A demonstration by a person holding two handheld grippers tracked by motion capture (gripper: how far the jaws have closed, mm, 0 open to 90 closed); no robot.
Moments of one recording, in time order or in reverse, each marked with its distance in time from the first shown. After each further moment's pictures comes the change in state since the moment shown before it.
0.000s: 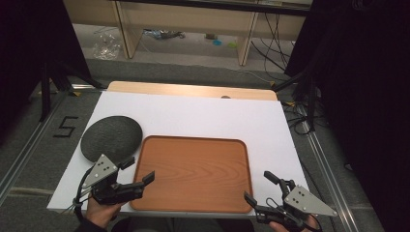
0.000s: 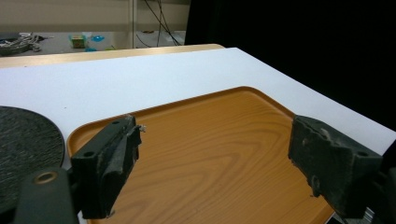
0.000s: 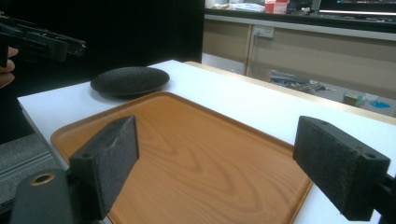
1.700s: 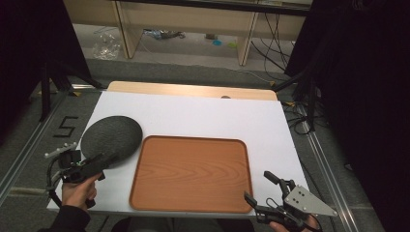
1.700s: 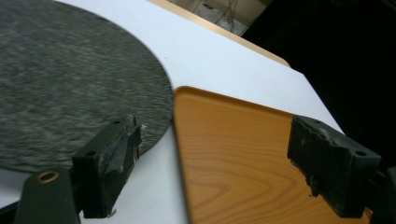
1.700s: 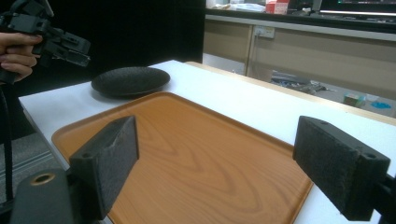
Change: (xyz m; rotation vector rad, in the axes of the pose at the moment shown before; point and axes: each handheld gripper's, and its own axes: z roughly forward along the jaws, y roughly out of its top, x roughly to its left) left arm 0.107 -0.007 -0.016 0.078 0.191 -0.500; right arm 0.000 0.001 0.000 0.009 0.018 -0.003
